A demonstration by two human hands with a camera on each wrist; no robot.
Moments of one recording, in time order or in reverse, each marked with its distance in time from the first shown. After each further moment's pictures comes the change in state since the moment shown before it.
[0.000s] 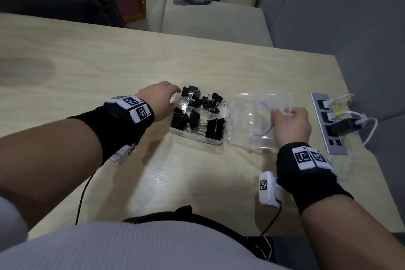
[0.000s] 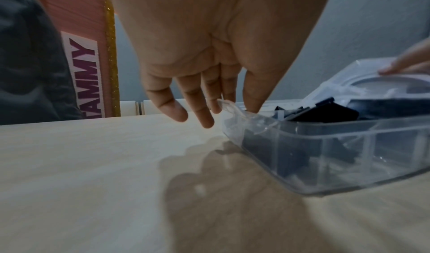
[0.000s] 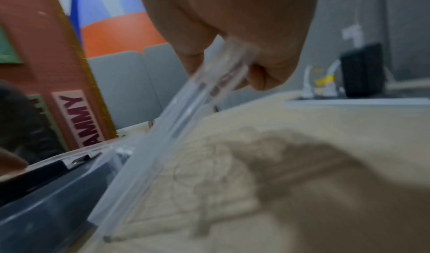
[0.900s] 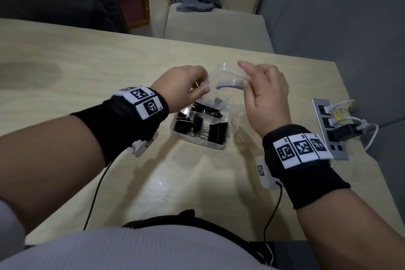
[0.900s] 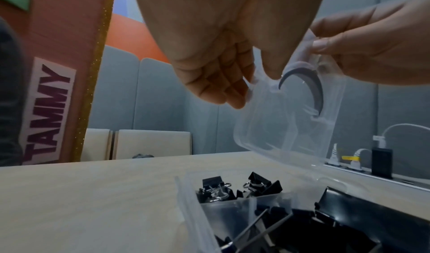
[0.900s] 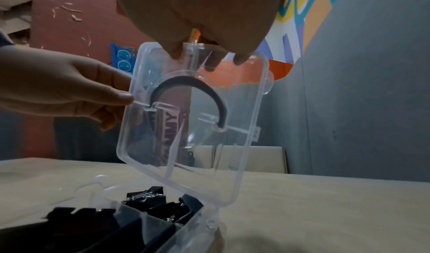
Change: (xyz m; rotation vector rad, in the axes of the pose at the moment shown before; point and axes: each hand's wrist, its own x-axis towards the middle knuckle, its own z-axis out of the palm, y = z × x) left_hand -0.012 0.041 -0.048 -0.247 0.300 0.289; right_hand -0.035 -0.080 0.011 -0.105 -0.059 -1.022
